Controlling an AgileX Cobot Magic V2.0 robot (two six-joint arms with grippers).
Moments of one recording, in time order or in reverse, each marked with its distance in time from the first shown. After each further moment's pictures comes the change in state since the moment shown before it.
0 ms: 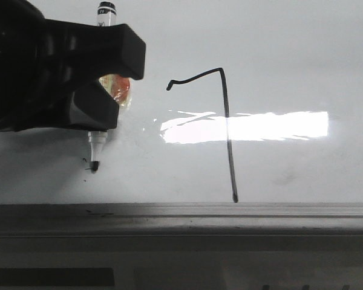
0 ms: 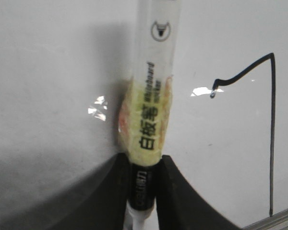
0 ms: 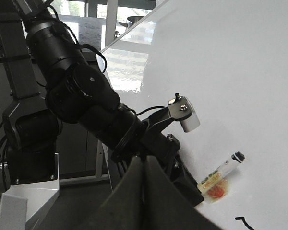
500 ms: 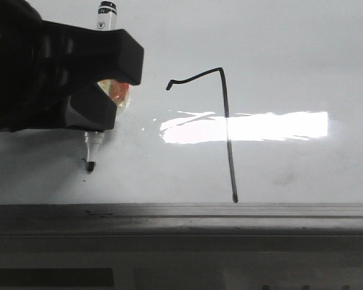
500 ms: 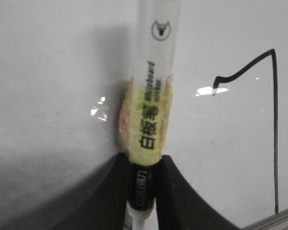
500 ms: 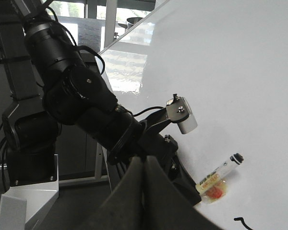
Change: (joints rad) left arm -0.025 -0.005 0.002 0.000 -0.030 0.014; right arm 0.000 0.000 0.000 0.000 -0.004 -0.002
